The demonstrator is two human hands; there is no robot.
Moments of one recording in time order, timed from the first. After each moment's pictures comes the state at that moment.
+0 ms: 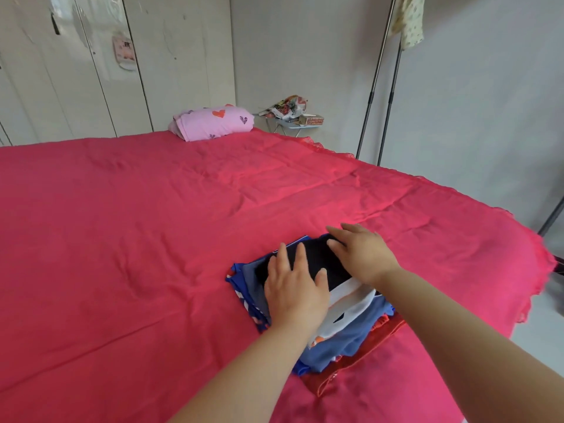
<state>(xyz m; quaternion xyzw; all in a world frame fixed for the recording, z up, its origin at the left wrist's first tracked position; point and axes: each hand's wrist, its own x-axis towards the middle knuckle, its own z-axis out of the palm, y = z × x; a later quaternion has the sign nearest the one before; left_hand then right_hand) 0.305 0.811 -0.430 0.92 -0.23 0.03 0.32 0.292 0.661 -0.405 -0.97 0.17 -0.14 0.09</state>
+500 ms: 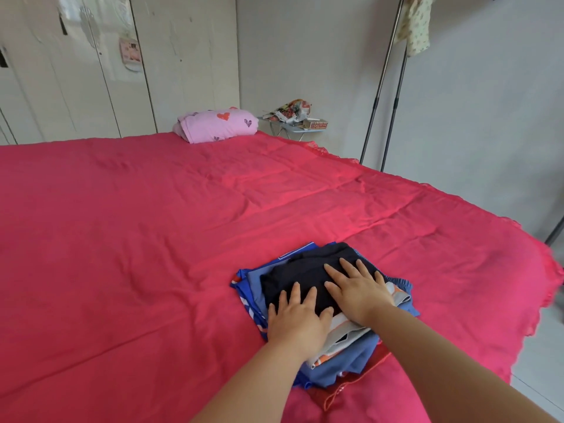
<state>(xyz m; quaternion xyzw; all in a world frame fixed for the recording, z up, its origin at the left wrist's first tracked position) 0.322 0.809 -0.475 0.93 -0.28 -0.13 0.17 0.293 0.667 -0.463 -0.97 0.22 0.02 0.06</state>
